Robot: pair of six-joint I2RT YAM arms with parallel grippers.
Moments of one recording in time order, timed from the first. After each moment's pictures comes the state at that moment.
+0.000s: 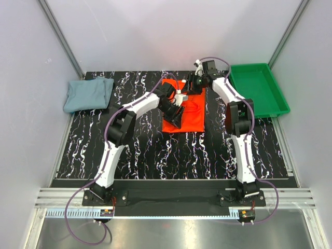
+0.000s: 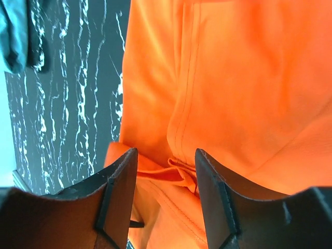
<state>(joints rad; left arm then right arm) -0.55 2.33 1.89 -0.78 0.60 0.03 0.23 2.48 2.20 -0.56 -0.56 0.36</state>
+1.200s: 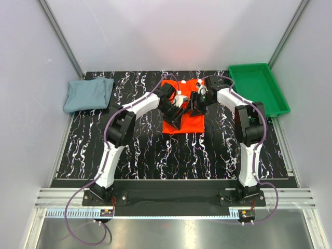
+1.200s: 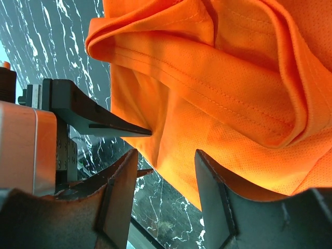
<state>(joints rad) -0.56 2.31 1.87 -0.81 0.59 0.05 0.25 2.14 1.63 -0.58 -0.63 0.38</state>
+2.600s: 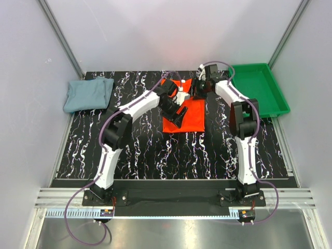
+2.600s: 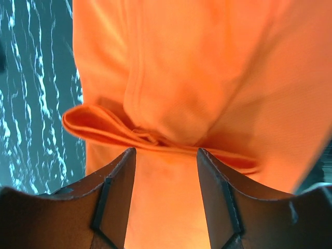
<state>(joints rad) -0.58 2.24 1.88 -0.86 0.44 0.11 0.22 2.34 1.96 -0.52 -0.42 0.34</state>
